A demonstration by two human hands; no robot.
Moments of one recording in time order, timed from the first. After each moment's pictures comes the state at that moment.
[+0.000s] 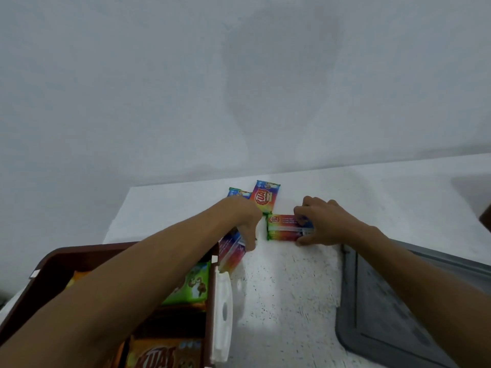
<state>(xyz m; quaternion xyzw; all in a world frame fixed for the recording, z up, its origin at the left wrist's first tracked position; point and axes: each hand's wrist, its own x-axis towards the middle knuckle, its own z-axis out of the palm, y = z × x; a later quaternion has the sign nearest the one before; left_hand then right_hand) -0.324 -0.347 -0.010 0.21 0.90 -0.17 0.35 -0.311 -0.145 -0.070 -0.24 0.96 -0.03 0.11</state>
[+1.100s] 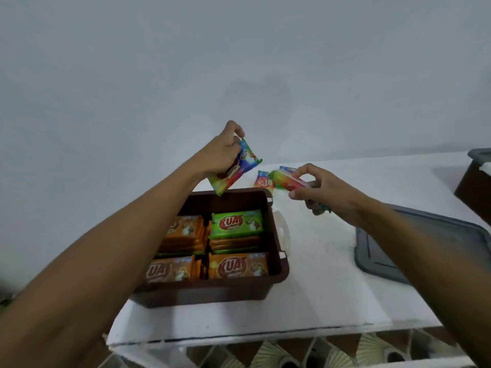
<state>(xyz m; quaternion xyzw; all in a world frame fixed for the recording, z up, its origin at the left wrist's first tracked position) -0.230 -0.500 0.071 0.15 0.91 0.40 0.00 -0.159 -0.249 0.036 -0.09 0.81 -0.56 0.15</state>
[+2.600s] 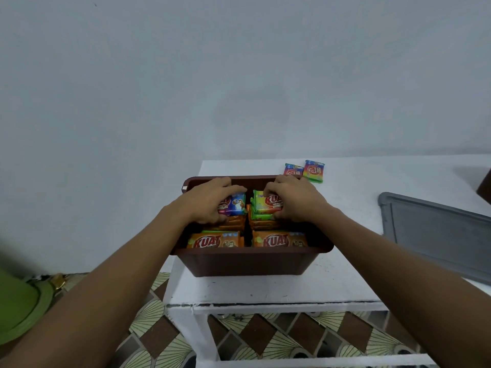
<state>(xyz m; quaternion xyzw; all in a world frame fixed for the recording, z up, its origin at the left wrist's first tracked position) -0.148 -0.634 -0.011 0.28 0.96 0.03 0.01 -0.145 -0.389 -0.003 -0.24 0.97 -0.01 -0.01</state>
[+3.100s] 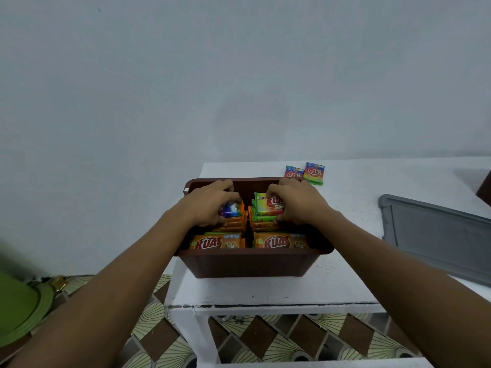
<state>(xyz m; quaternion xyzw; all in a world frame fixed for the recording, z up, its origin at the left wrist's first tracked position) -0.141 -0.632 -0.009 0.28 0.96 -0.01 -0.01 -0.141 -0.387 -0.004 -0.23 0.97 -0.02 -0.03</state>
